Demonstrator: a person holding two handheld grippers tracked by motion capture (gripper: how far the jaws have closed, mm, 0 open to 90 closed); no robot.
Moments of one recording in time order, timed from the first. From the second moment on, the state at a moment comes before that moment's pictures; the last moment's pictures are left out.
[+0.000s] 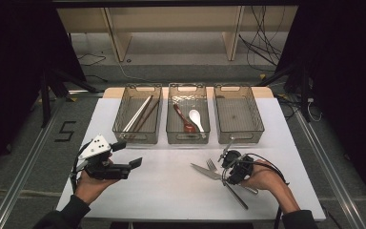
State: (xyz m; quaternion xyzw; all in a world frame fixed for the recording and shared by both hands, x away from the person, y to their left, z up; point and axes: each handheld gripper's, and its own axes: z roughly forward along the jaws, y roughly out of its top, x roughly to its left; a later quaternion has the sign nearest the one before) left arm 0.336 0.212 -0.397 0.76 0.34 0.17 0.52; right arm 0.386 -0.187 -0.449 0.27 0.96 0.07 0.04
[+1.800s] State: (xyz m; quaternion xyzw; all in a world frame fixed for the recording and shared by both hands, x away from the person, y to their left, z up) left arm 0.336 0.212 -0.397 0.77 0.34 0.17 0.52; right arm 0.387 -0.172 -0.448 0.27 0.96 0.04 0.03
